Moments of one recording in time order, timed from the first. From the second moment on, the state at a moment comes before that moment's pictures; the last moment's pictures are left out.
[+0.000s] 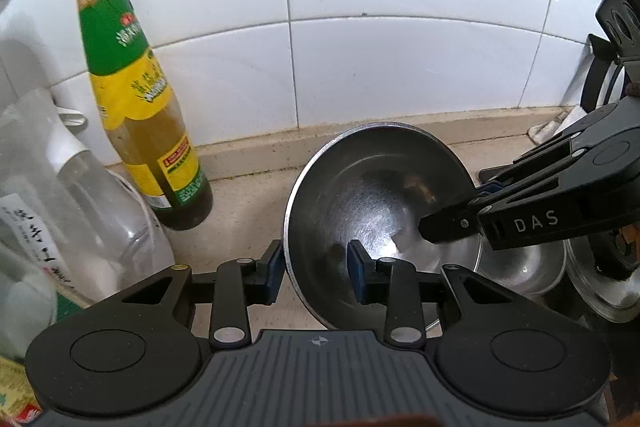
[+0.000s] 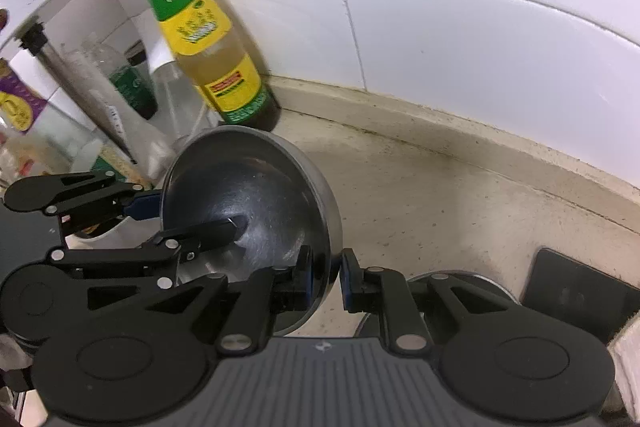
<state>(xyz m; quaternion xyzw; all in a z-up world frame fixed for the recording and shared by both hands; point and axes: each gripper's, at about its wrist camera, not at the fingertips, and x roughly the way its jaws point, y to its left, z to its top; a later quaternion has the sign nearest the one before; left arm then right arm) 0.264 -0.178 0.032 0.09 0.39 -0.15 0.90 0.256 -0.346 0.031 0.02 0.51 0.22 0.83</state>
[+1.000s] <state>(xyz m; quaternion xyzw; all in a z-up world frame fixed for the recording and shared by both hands) 0.154 -0.170 0.061 0.11 0.37 -0.17 0.91 0.145 -0.335 0.061 0.02 0.51 0.25 0.82</state>
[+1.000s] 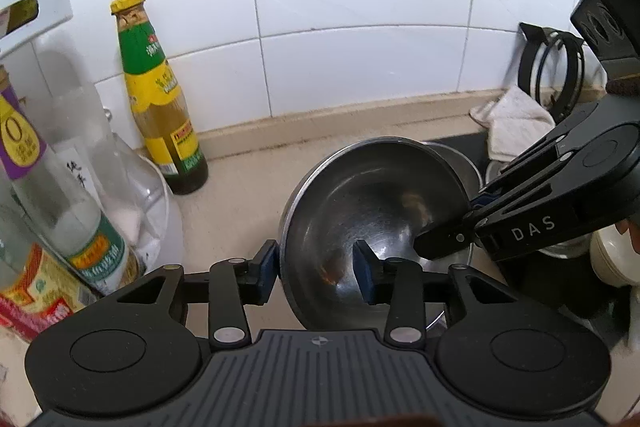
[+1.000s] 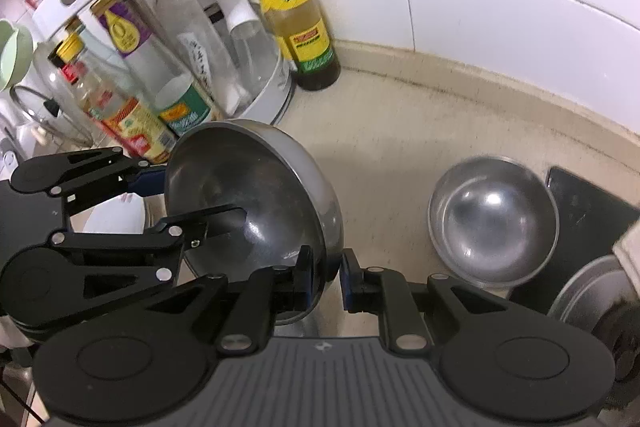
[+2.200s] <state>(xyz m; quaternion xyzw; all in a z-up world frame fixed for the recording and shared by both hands) 0.122 -0.164 0.015 0.11 0.46 -0.18 0.86 0.104 -0.317 0.016 0.01 0.61 0.26 0.75</state>
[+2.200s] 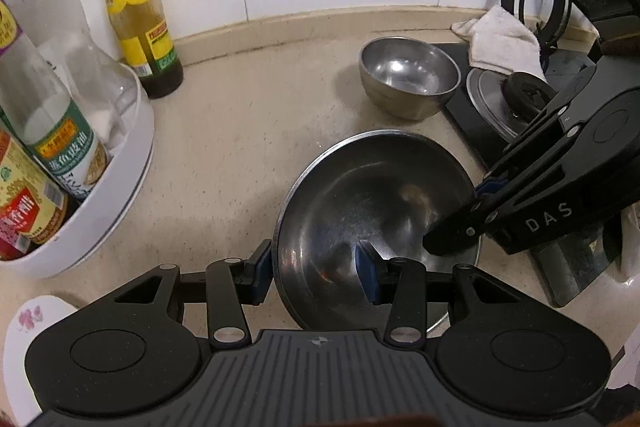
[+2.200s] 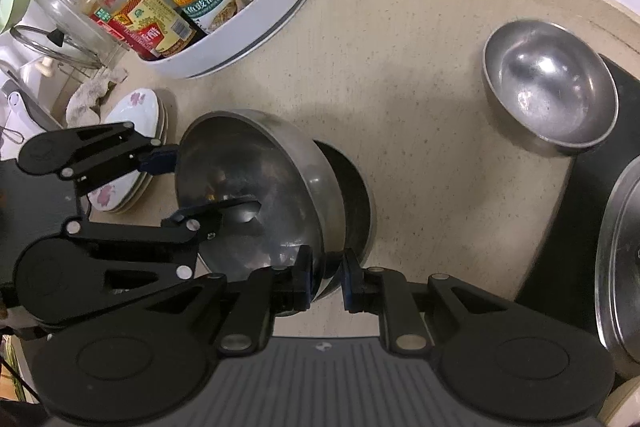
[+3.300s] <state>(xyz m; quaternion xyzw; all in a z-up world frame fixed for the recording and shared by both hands) 0.138 -0.175 0.037 0.15 0.41 -0.18 0.88 0.117 -0.328 0.044 0.00 0.57 0.25 0.78</state>
